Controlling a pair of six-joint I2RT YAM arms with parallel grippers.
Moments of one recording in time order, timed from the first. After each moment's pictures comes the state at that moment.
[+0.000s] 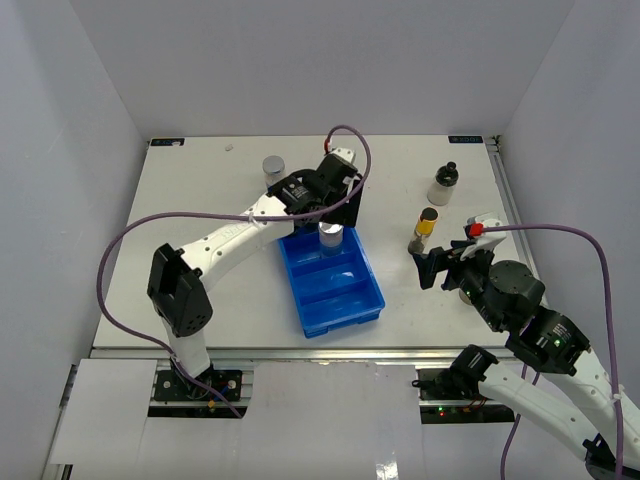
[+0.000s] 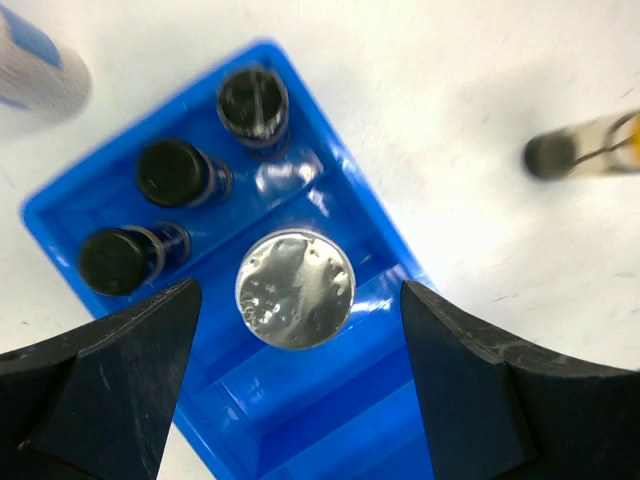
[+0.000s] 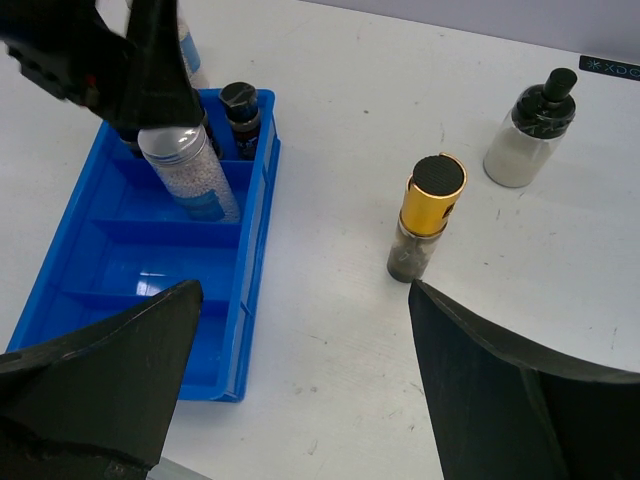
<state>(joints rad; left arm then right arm) -0.82 1.79 1.74 -0.75 -0.34 -0.39 0.82 0.46 0.84 -0.59 0.40 0.13</state>
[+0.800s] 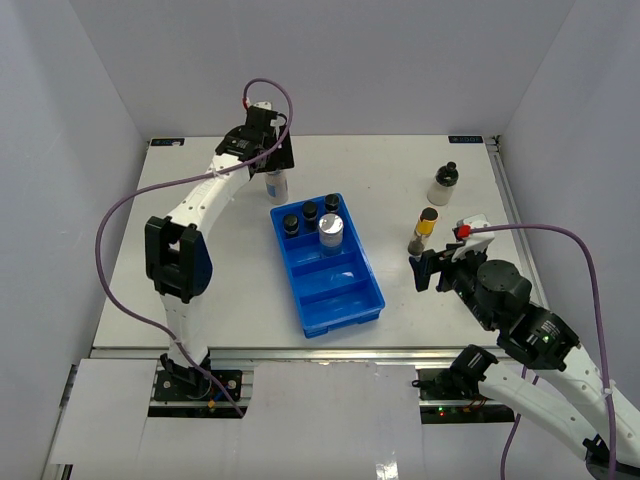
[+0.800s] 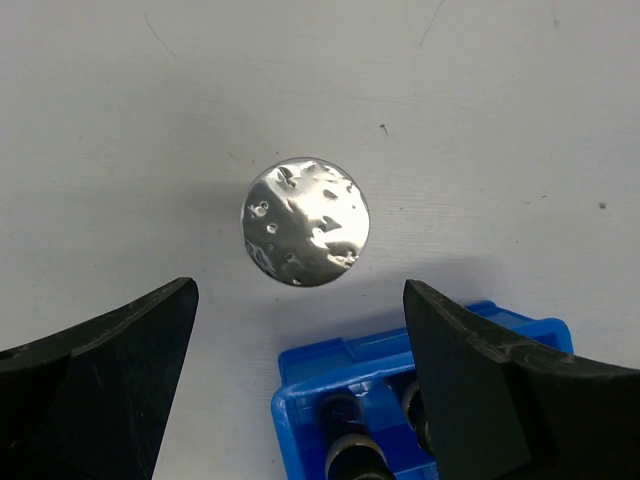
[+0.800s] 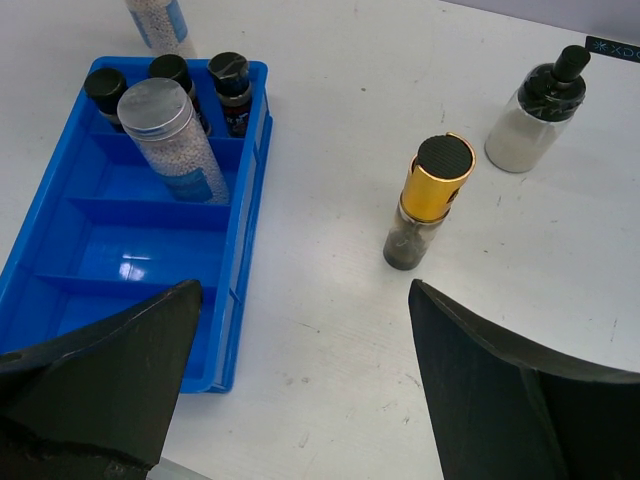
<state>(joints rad) -0.37 1.97 1.89 -0.63 -0.27 -0.34 0.82 0.47 0.79 -0.57 0.40 0.12</state>
